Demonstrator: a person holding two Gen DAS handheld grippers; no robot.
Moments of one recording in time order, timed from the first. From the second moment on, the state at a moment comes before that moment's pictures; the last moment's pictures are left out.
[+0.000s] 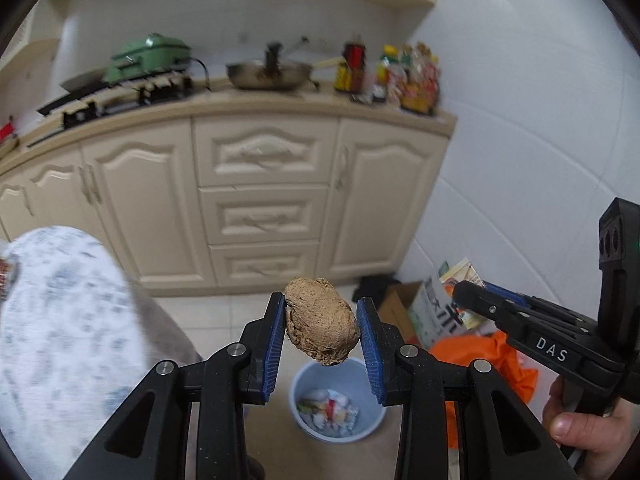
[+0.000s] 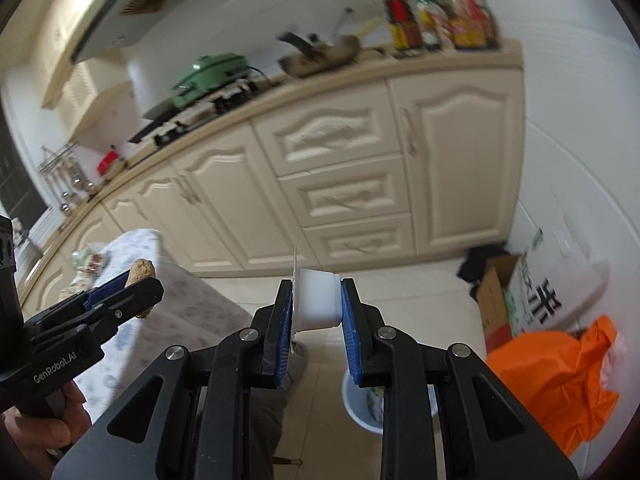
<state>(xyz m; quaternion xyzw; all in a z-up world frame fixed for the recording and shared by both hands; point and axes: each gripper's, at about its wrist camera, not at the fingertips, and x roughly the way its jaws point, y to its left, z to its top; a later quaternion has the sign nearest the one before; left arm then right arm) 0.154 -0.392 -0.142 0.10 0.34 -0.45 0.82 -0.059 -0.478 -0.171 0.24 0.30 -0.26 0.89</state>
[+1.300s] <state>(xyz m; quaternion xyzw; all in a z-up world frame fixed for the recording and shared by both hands) 0.257 -0.628 -0.318 0.20 0.48 -0.39 0.76 -0.068 -0.570 -0.316 0.34 0.38 -0.32 0.80</state>
